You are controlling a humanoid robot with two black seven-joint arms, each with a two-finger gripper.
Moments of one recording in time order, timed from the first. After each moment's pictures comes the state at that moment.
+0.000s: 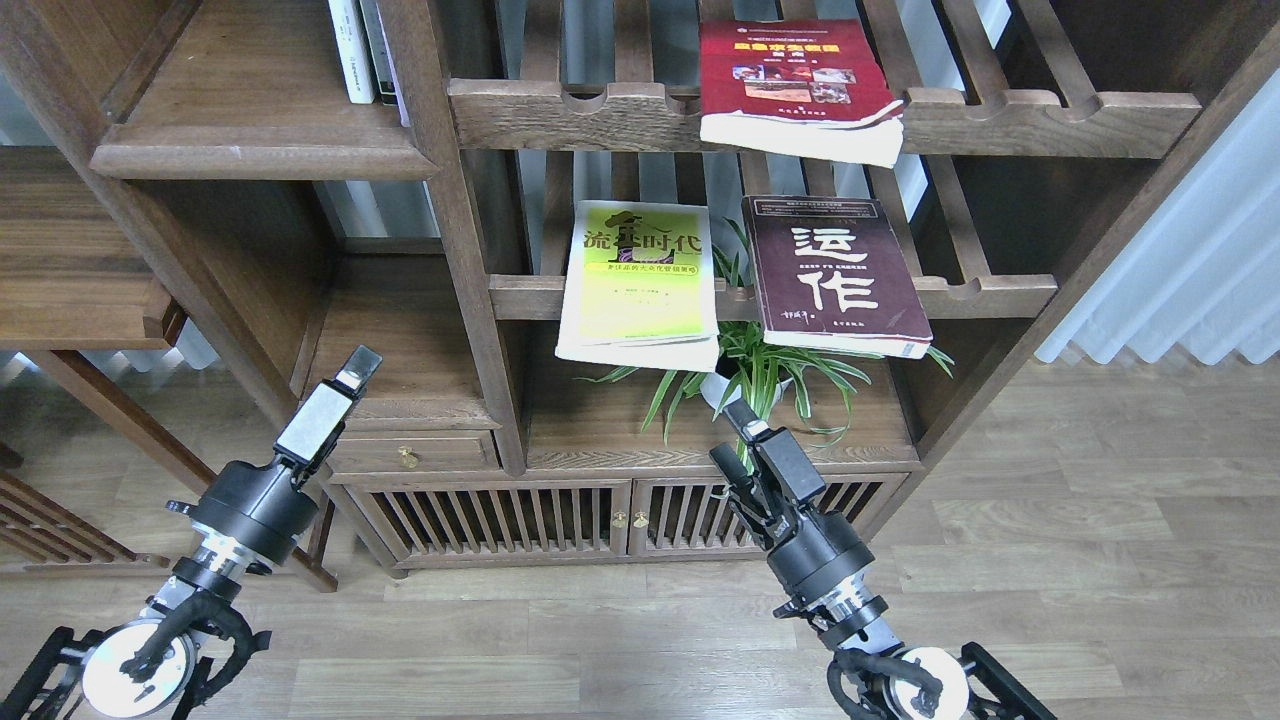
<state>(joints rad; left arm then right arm) 0.07 0.06 -1.45 -1.35 0.20 -0.49 0.23 -0.07 0.02 1.10 1.16 0.18 0.58 -0.11</state>
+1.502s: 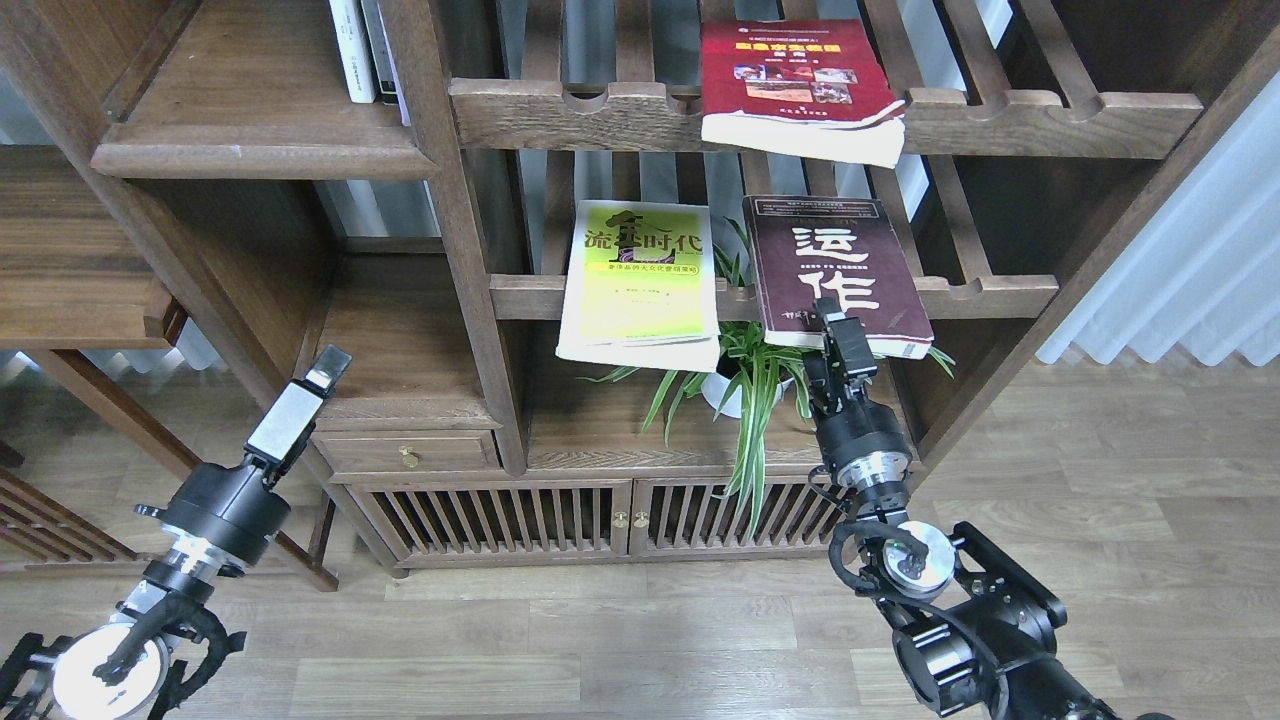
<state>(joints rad) 0.08 0.08 -1.49 -1.34 0.20 -0.49 0.22 0.31 0.02 1.10 0.77 0.34 0.45 0.21</state>
